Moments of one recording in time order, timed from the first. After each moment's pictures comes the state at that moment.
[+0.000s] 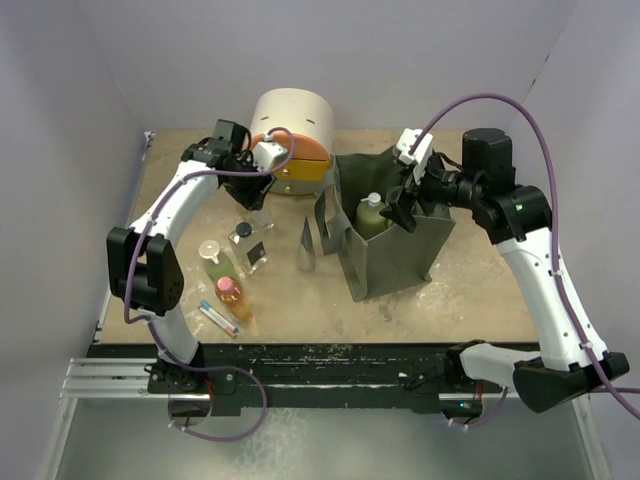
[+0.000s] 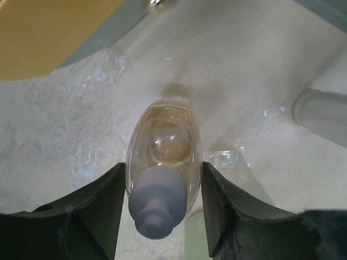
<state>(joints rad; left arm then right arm) -0.23 1.78 1.60 -0.86 0.22 0.48 0.31 1.21 1.55 -0.87 -0.56 -0.55</state>
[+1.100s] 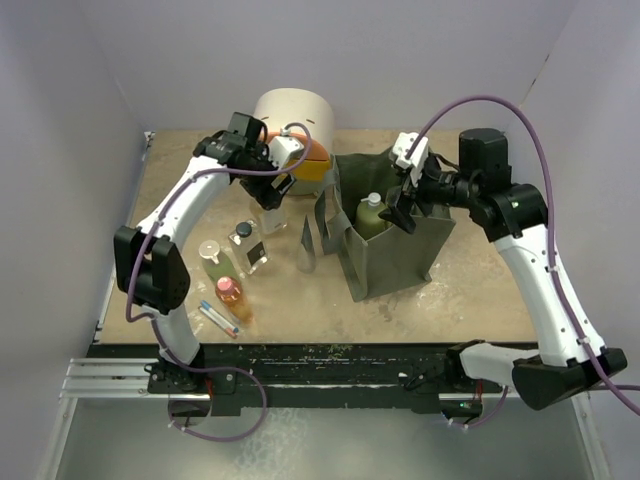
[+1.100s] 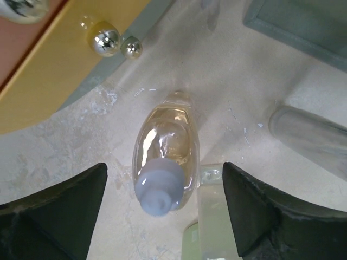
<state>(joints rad) -0.34 1.83 1.72 -0.90 0.22 0.47 0.31 1.21 1.53 -0.88 -0.59 -0.61</state>
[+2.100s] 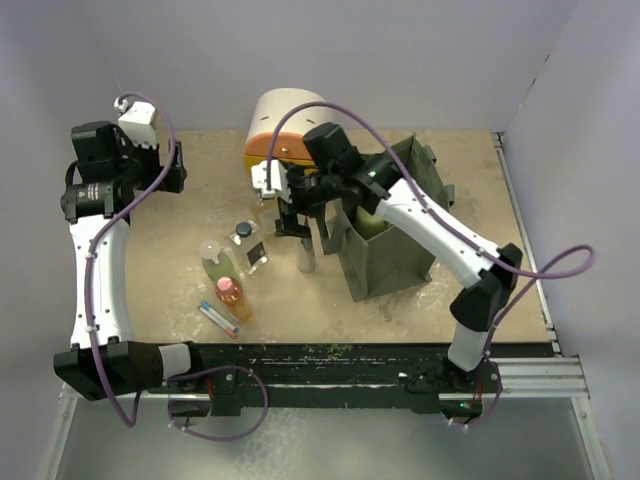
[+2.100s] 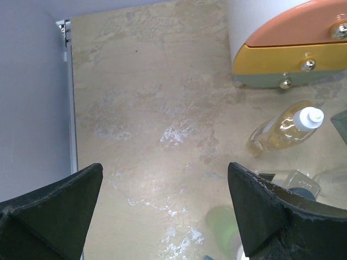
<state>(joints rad) 0.19 1.26 1.49 -0.74 0.26 0.20 0.81 1.76 1.94 -0.81 -0.56 -0.76</state>
